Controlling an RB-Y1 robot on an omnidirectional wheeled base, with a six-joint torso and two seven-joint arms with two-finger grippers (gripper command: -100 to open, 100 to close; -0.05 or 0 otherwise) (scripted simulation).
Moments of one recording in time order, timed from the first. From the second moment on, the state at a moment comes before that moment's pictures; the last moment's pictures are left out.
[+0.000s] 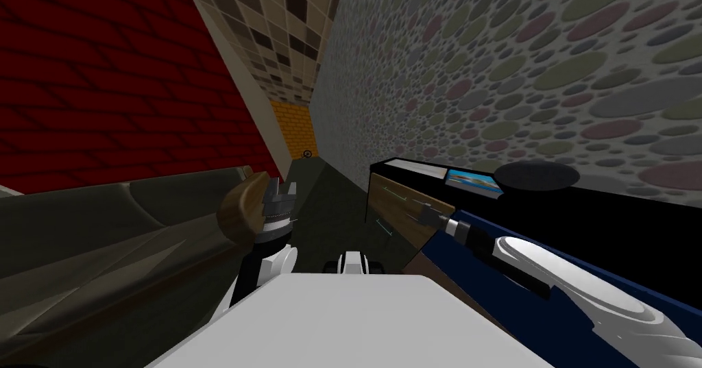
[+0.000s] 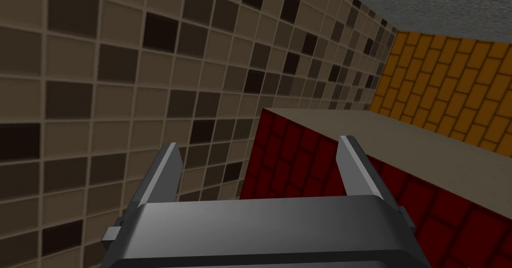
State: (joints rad) left arm 0.49 0.05 0.00 -2.32 0.12 -0.54 -0.12; right arm 0.52 -0.94 -0.24 -1.86 0.86 -0.56 0.62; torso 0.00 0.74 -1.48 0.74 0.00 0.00
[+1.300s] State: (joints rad) left arm 0.49 0.05 0.00 -2.32 0.12 -0.54 -0.12; right arm 0.51 -1.16 -0.26 -1.69 1.04 -0.58 0.83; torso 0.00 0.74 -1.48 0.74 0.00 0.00
